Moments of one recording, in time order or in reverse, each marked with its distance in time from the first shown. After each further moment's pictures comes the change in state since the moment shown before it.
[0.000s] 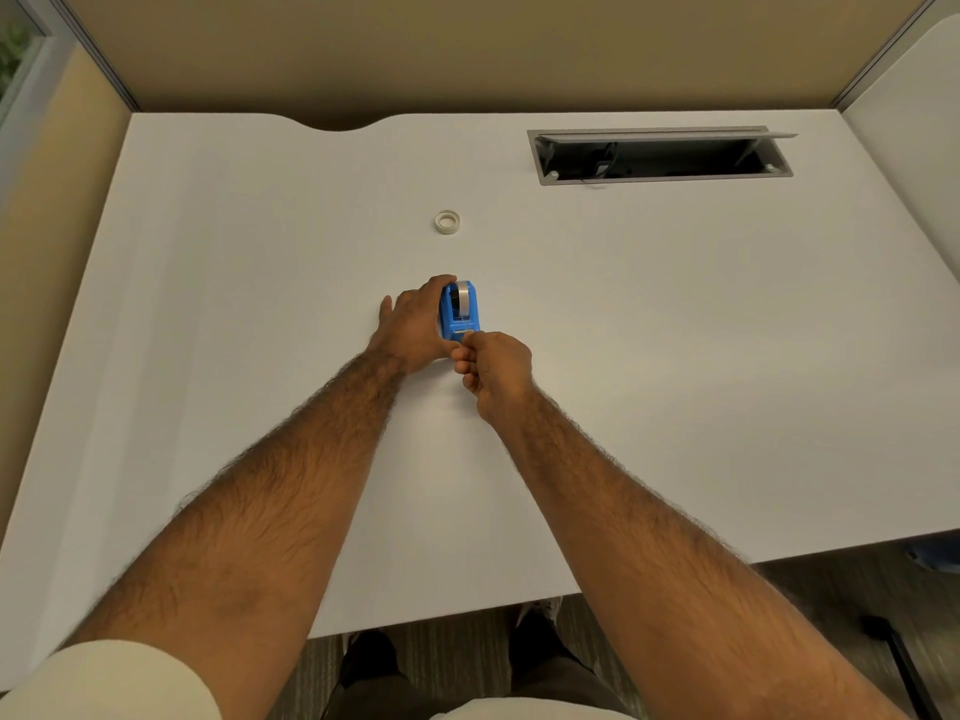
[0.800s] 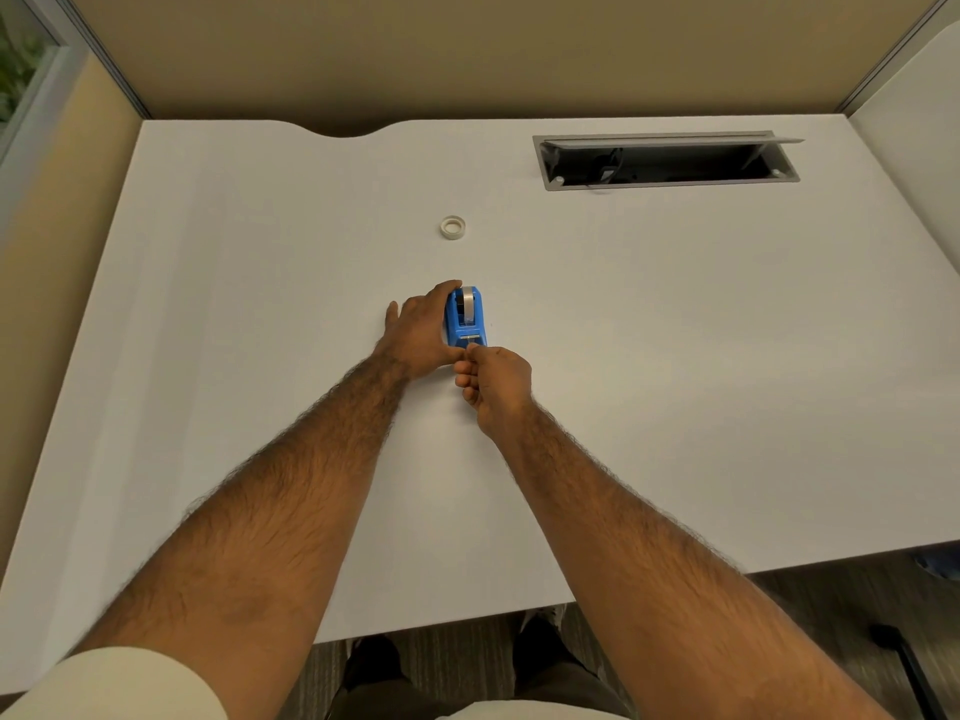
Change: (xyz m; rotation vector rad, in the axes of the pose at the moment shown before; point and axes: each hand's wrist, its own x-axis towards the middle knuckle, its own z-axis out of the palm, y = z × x) left_hand 0.005 -0.004 0.006 0.028 -0.031 -0.022; right_hand 0.006 0.014 0.000 -0.002 0.002 0.011
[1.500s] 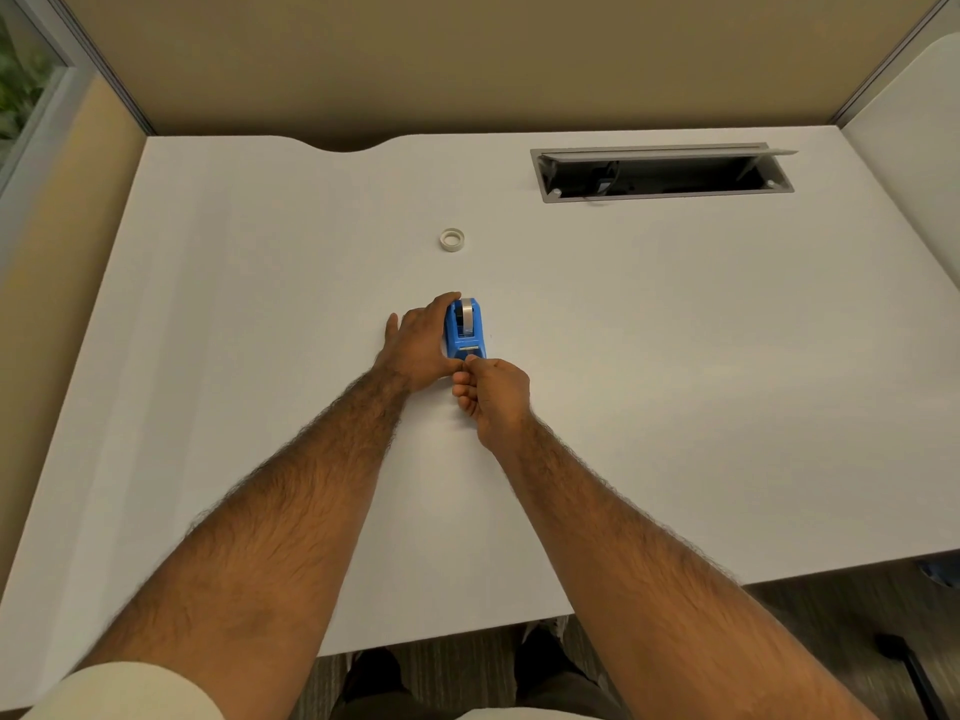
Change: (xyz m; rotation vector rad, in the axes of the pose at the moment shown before) left_hand -0.004 0.002 -0.003 -0.007 0.004 0.007; right_hand 0.001 0.001 -0.001 0.036 -0.026 0.003
